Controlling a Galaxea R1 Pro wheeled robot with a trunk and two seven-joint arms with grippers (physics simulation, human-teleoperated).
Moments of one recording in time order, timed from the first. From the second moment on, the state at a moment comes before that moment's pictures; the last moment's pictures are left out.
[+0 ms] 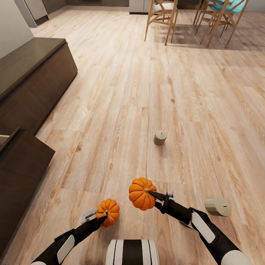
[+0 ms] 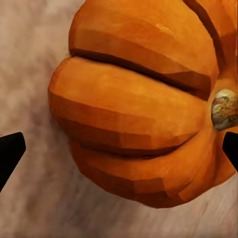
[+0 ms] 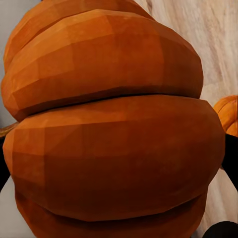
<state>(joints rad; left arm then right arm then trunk) -0.49 0.08 -0.08 -0.43 0.56 0.16 -0.44 -0.50 -0.17 0.27 -0.77 -1.04 0.70 0.94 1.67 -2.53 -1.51</state>
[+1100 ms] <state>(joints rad) -0.49 0.08 -0.09 -0.43 0.55 0.16 -0.45 -0.50 -0.17 0.27 -0.77 -1.04 0.70 0.94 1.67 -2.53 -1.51</state>
